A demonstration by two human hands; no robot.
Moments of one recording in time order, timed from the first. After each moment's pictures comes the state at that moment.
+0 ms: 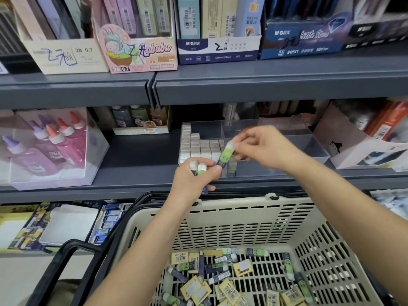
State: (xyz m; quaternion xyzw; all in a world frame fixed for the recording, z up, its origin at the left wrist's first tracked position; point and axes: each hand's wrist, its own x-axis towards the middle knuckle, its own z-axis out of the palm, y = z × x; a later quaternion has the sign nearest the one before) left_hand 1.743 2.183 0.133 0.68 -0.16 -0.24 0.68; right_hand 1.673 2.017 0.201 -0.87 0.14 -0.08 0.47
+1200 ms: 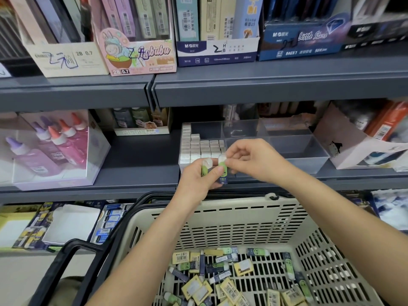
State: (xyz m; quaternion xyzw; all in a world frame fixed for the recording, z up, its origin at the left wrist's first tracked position) left_hand 1.735 2.176 0.138 0.67 -0.20 -0.26 0.66; right_hand 1.672 2.027 0.180 -0.89 0.10 -0.09 0.43
